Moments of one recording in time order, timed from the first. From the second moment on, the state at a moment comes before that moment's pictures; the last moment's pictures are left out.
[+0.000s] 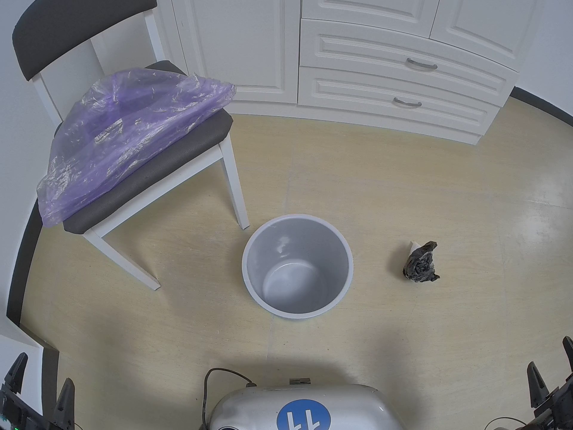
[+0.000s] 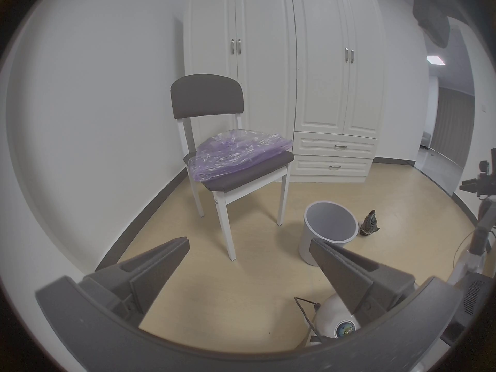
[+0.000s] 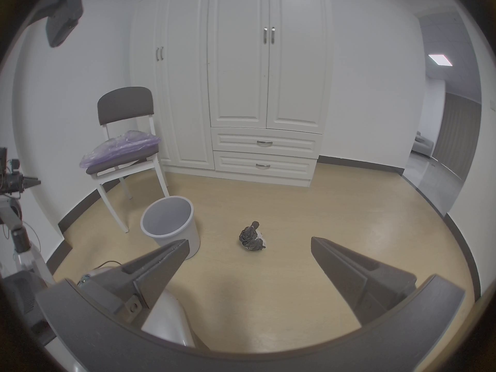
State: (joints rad) left arm 0.00 0.02 -0.02 0.00 -0.02 0.03; right arm 0.00 0.02 -0.02 0.00 0.02 -0.06
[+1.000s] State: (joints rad) left arm 0.00 0.02 -0.02 -0.05 0.02 -0.04; right arm 0.00 0.02 -0.02 0.00 -0.01 0.00
